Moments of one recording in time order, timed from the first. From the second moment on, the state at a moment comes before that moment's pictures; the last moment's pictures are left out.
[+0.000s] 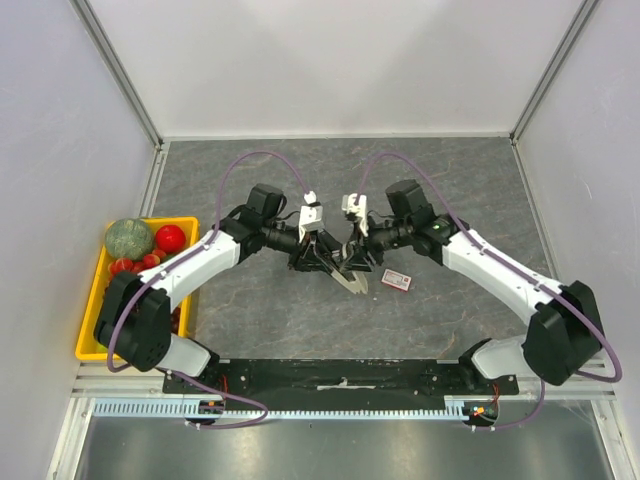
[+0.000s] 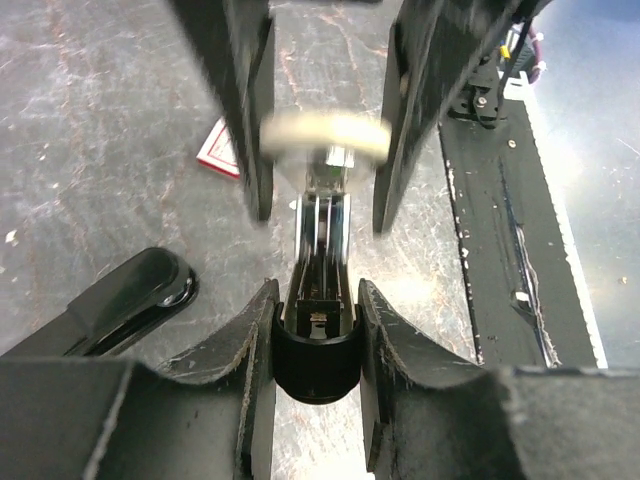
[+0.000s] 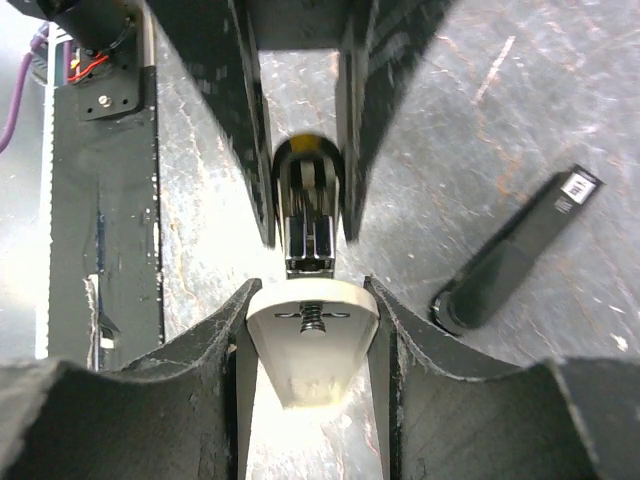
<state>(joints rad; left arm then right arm) -0.52 1.45 0.96 -0.27 1.07 0.48 0.60 1.40 1.05 -0.38 -0.81 -0.36</state>
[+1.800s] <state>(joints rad) -0.06 1.13 1.00 -0.66 1.25 0.66 0.57 1.31 0.85 -0.27 -0.75 -0.55</state>
